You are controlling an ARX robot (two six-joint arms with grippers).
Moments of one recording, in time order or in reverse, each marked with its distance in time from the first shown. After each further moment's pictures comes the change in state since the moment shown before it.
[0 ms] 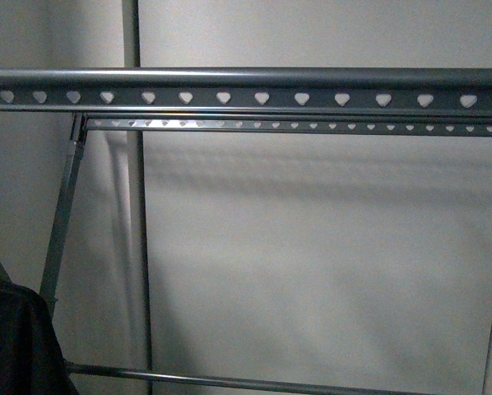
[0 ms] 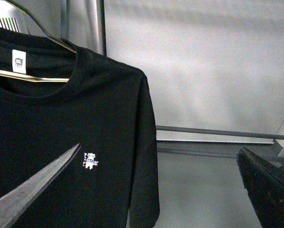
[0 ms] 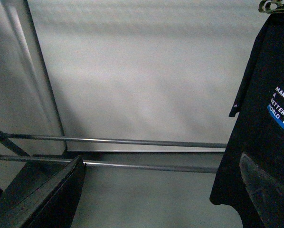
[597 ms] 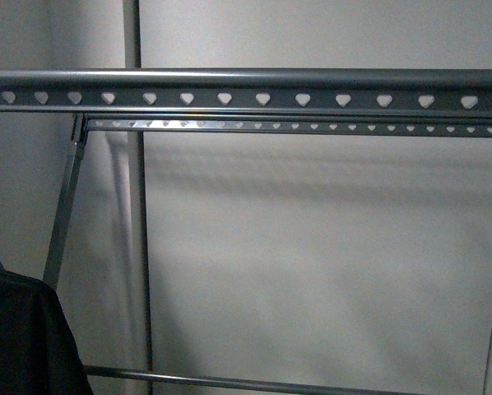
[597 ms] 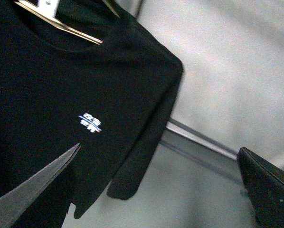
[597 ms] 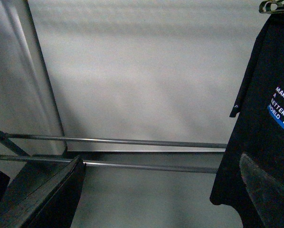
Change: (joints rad) left arm -0.139 0.753 0.301 0.248 -0.408 -0.465; right arm 0.000 0.000 0.000 0.000 0.000 0.000
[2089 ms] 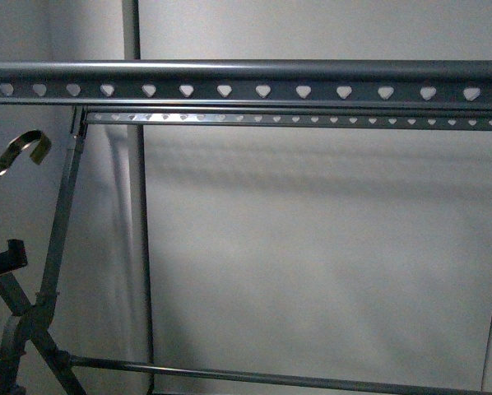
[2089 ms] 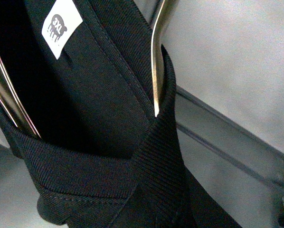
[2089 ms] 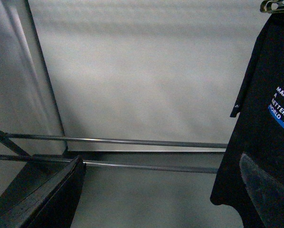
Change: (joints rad) left arm 0.062 0.546 0.356 -0.043 0.237 0.093; right arm 0.000 0.000 0.000 0.000 0.000 0.000
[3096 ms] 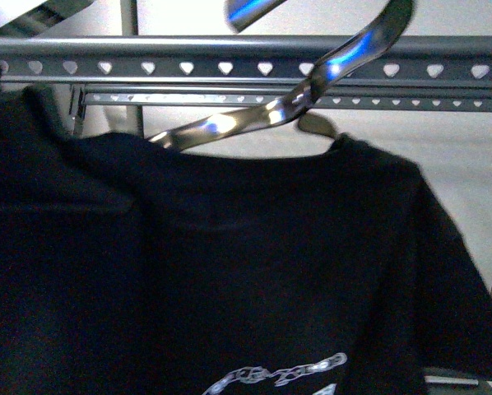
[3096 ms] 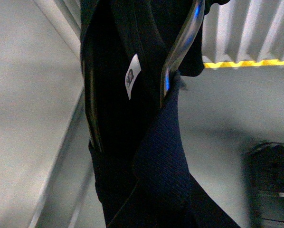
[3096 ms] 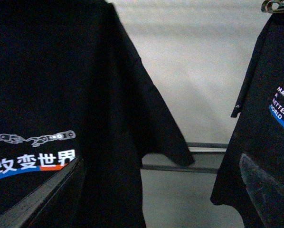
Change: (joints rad) left arm -0.020 0.258 0.716 -0.784 1.106 1.577; right arm 0.000 0.000 0.000 0.000 0.000 0.000
